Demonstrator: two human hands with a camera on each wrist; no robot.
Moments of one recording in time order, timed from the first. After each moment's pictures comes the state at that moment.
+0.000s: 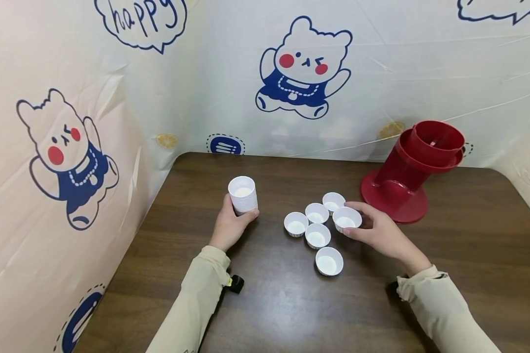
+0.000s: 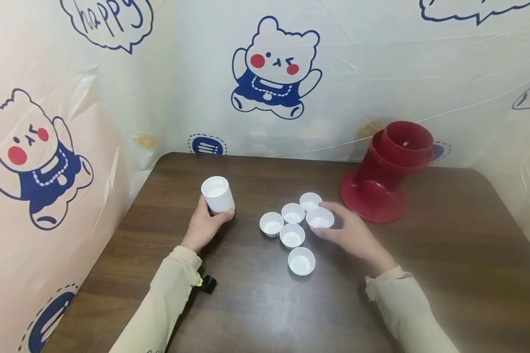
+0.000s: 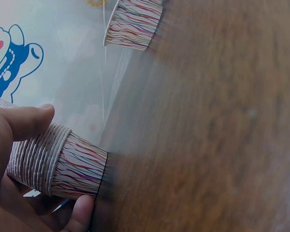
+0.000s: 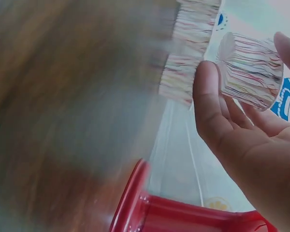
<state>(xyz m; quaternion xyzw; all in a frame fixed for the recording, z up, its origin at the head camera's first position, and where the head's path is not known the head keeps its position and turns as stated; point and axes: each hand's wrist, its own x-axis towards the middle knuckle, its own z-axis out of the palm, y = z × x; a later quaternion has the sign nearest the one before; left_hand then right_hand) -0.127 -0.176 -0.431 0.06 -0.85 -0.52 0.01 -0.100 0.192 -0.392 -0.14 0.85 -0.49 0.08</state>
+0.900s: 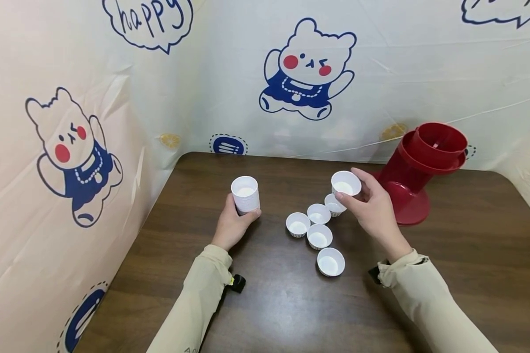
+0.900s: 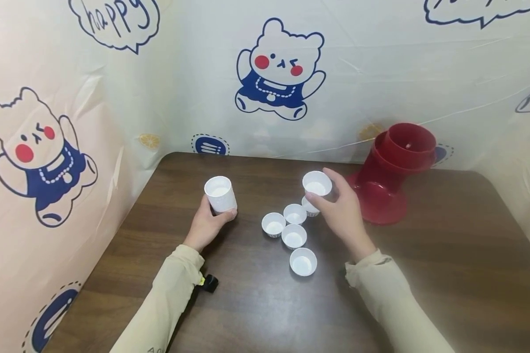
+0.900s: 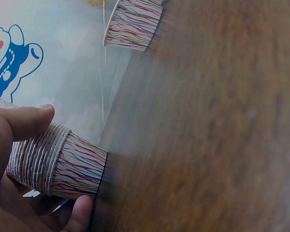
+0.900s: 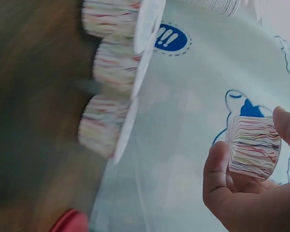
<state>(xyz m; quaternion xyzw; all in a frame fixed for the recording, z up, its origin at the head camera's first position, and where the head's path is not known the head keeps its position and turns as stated) -0.127 -0.177 -0.432 0.06 -0.85 -0.52 0.01 -0.115 0.146 -0.352 -0.06 0.82 -0.56 -0.06</state>
